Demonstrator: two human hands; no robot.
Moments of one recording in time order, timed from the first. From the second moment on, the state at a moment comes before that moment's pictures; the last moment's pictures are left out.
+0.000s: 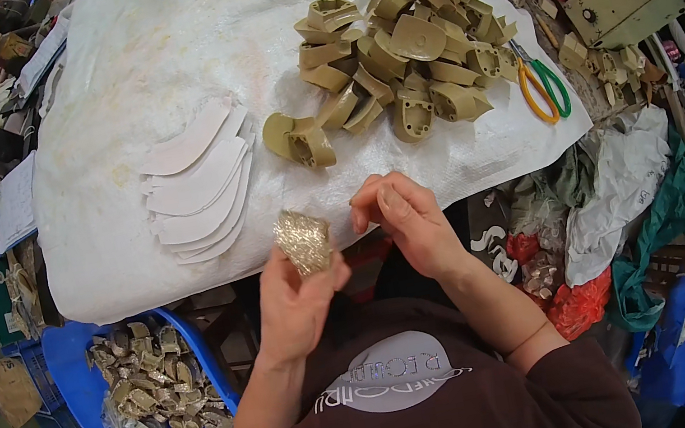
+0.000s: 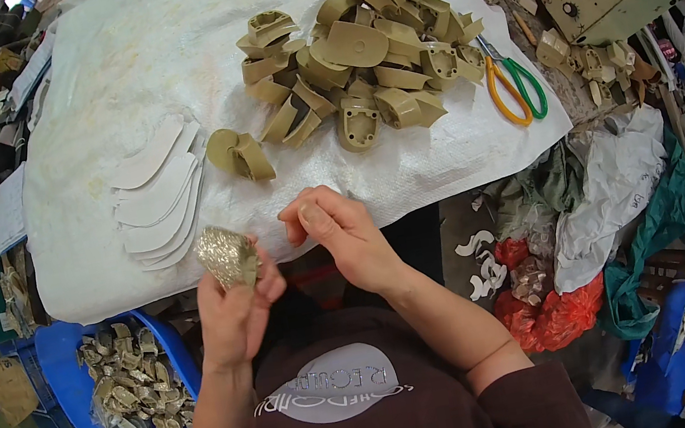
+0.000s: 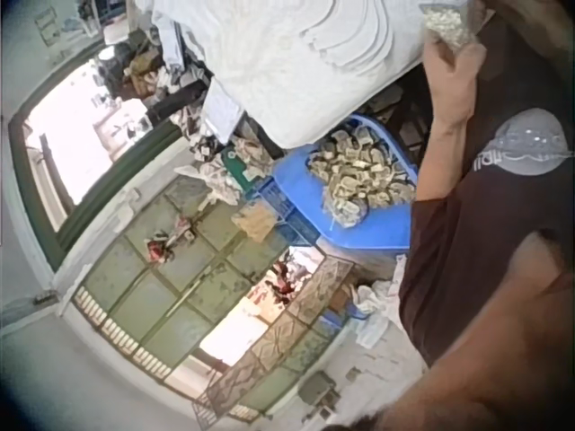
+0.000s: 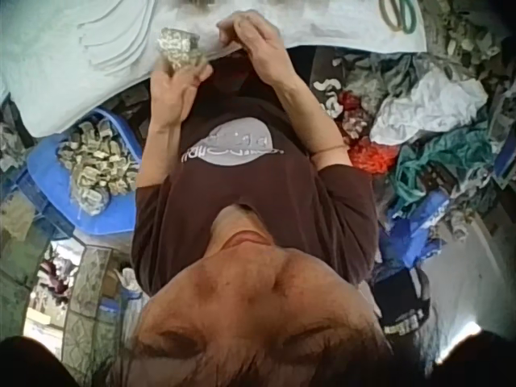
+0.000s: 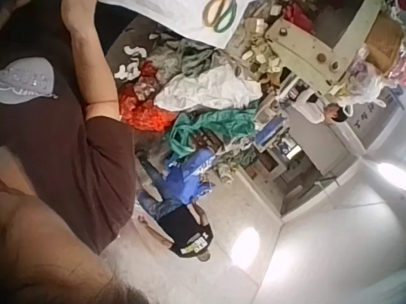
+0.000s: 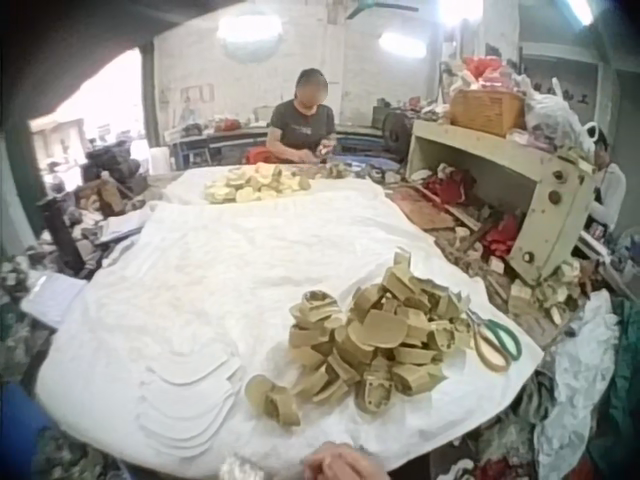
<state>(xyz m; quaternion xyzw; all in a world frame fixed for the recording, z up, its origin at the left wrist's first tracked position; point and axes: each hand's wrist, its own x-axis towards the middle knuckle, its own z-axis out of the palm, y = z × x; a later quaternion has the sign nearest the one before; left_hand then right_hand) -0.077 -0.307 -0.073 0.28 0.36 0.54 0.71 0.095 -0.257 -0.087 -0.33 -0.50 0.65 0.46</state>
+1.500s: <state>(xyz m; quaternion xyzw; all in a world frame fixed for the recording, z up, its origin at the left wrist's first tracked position) -0.071 -0.296 -0.073 0.72 0.55 0.42 0.01 0.063 -0.283 -0.085 -0.42 -0.60 0.52 0.45</state>
